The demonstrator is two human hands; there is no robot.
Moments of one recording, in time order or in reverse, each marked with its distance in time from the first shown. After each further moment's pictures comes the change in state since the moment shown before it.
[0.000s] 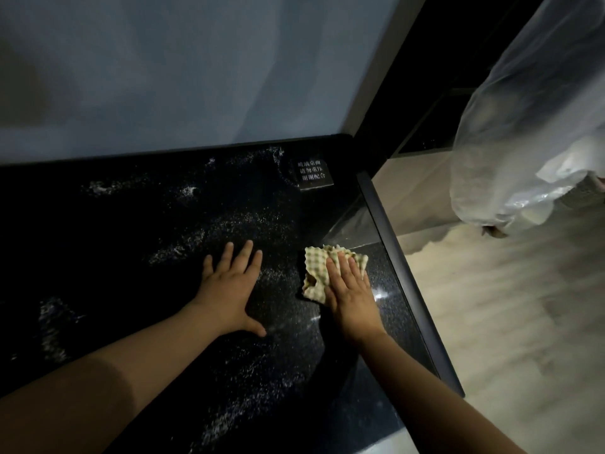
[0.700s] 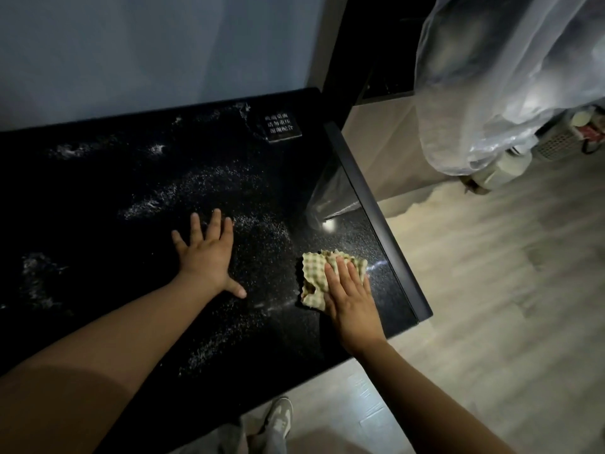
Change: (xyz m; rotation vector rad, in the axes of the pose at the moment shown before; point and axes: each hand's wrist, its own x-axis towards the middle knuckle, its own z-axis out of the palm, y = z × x) left_hand -0.025 0.034 0.031 0.056 -0.003 -0.215; right_hand -0.131 0.022 0.031 -0.031 0.080 0.057
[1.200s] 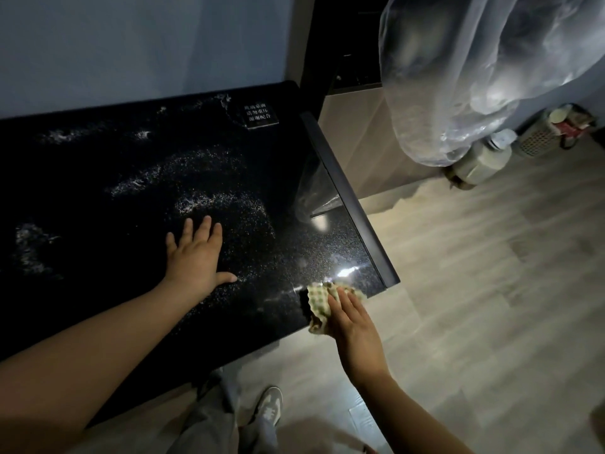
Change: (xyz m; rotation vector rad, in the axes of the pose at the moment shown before) left_hand -0.065 0.028 0.036 -0.056 0.198 0.040; right_hand -0.119 0.031 0.006 0.129 0.096 0.049
